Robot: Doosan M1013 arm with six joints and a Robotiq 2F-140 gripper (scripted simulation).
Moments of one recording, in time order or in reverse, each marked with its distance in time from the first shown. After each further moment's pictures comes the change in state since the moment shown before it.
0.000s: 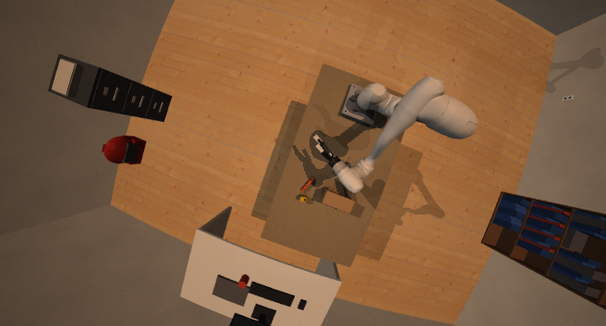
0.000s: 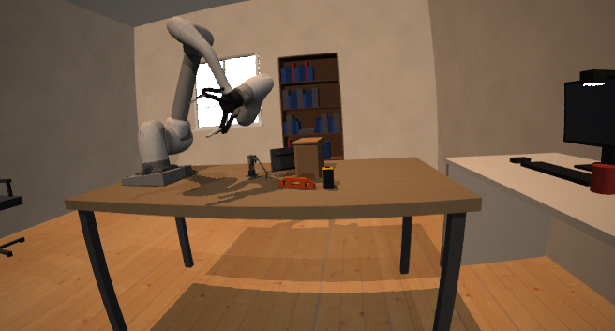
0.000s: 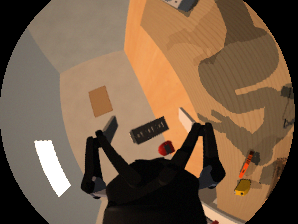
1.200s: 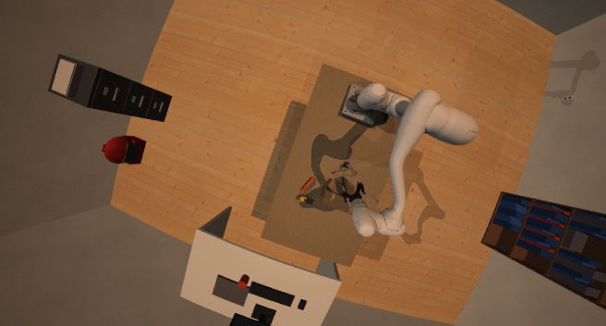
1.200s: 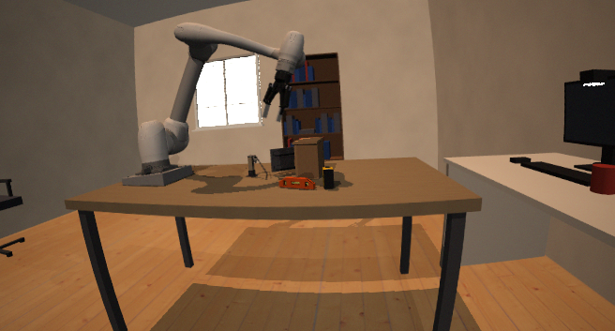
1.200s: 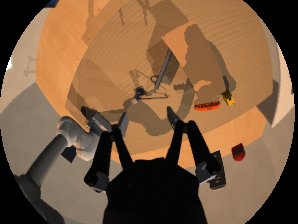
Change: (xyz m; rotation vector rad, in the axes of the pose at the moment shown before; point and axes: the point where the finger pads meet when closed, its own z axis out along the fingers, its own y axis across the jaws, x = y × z) arm 0.006 0.148 -0.350 -0.489 0.916 1.215
